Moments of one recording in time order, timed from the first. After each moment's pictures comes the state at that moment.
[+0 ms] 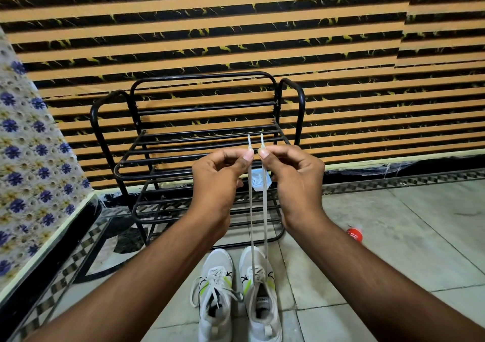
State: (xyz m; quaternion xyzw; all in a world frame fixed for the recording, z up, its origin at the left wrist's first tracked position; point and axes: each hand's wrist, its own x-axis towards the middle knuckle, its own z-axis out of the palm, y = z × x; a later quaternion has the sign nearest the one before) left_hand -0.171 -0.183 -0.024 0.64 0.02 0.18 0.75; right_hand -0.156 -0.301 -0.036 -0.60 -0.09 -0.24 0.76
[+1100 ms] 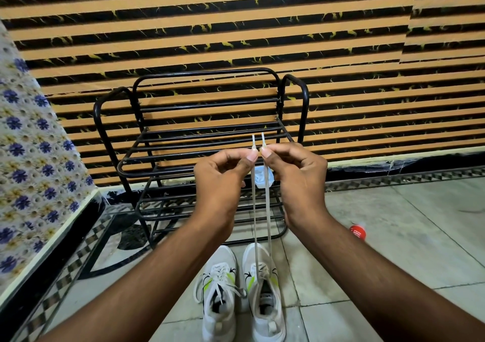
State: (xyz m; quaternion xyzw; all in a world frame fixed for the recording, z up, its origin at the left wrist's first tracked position) left_hand -0.178 -0.182 -0.031 0.64 0.01 0.21 0.73; right_hand -0.157 -0.299 -0.038 -0.59 -0.10 -0.24 0.76
